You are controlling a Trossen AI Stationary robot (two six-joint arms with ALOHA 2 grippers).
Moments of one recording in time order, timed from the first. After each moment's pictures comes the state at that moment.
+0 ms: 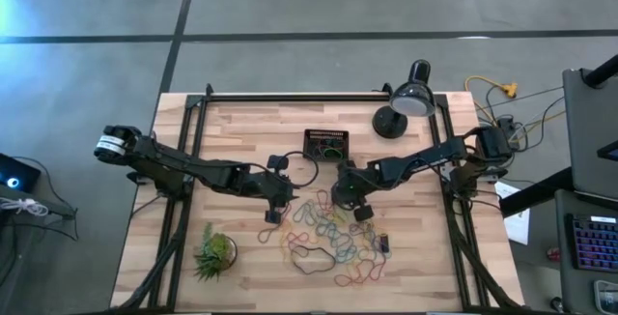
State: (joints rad) left arm -0.19 1.41 0.86 -0.14 -0.24 0.12; right arm 0.06 1.72 0.87 -0.22 -0.01 -0.26
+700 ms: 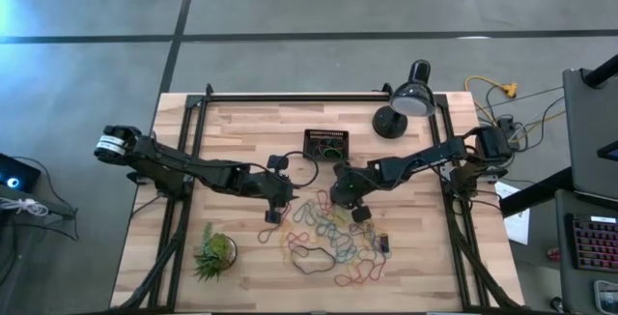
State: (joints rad) left arm -0.19 1.41 0.86 -0.14 -0.24 0.12; right arm 0.06 1.72 0.87 -0.16 -0.05 -0.29
